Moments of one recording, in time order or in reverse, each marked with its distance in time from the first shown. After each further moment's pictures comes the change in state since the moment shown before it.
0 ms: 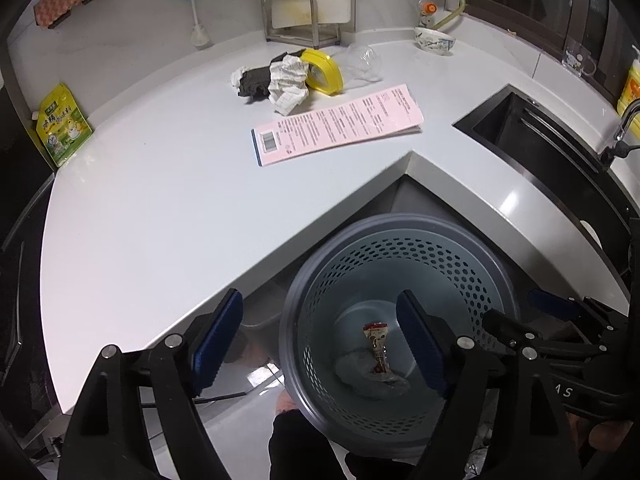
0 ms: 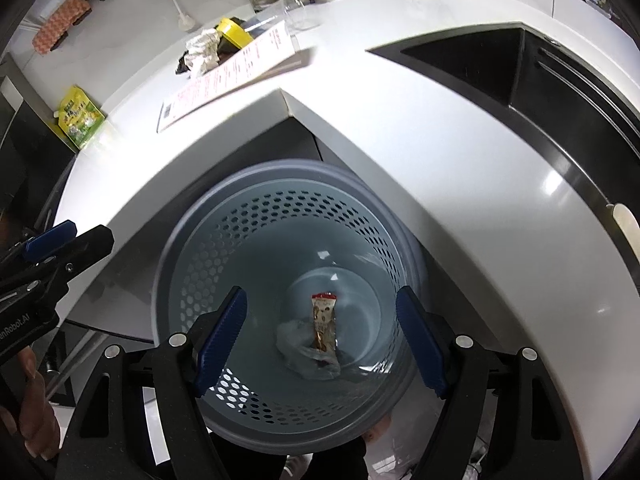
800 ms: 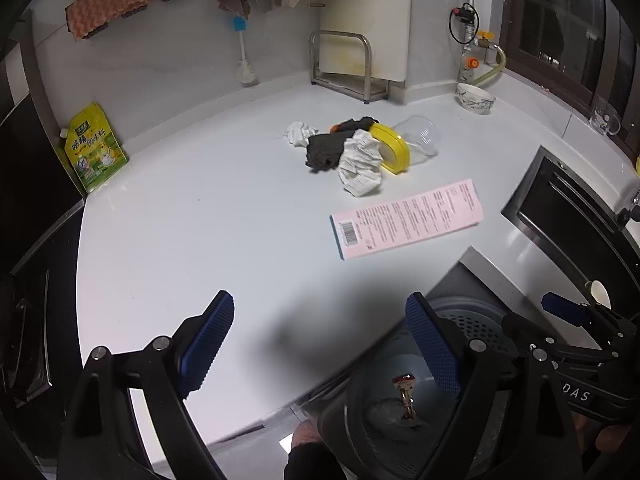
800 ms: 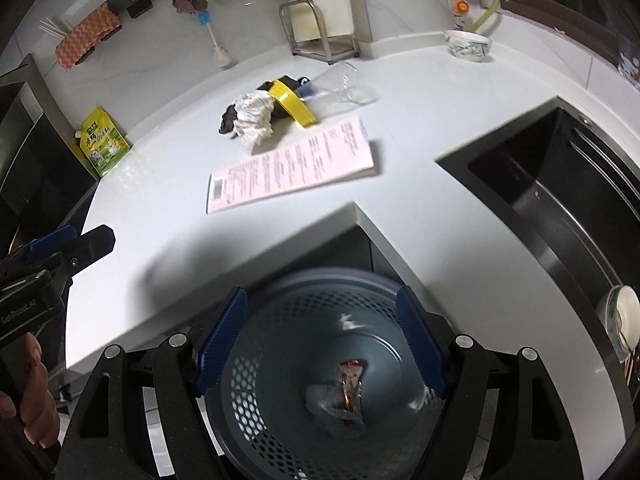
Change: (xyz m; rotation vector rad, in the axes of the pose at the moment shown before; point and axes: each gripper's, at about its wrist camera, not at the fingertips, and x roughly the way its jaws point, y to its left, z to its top) left arm -0.017 0.073 0.066 -0.067 -0.107 0.051; right arm -0.016 0.058 0.078 -0.071 -0.121 0.024
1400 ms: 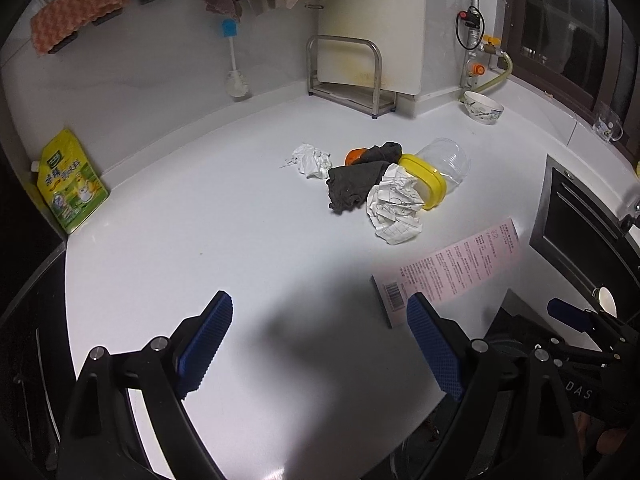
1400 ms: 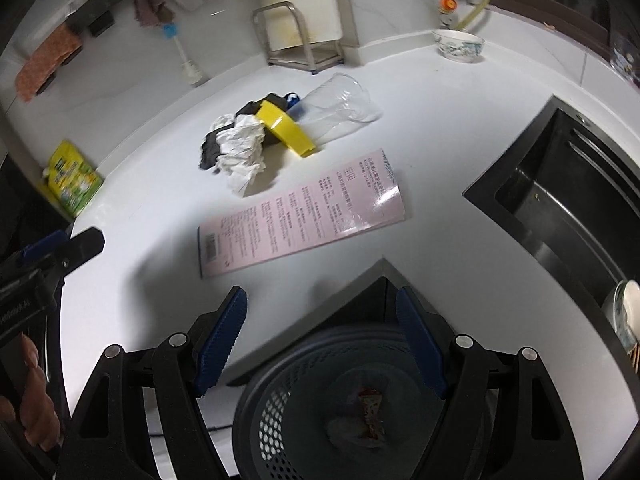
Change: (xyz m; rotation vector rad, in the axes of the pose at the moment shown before) left arm 0.050 0.044 0.059 0.063 -0.007 -0.062; right arm 0.041 0.025 0.047 0.117 -0.018 -0.082
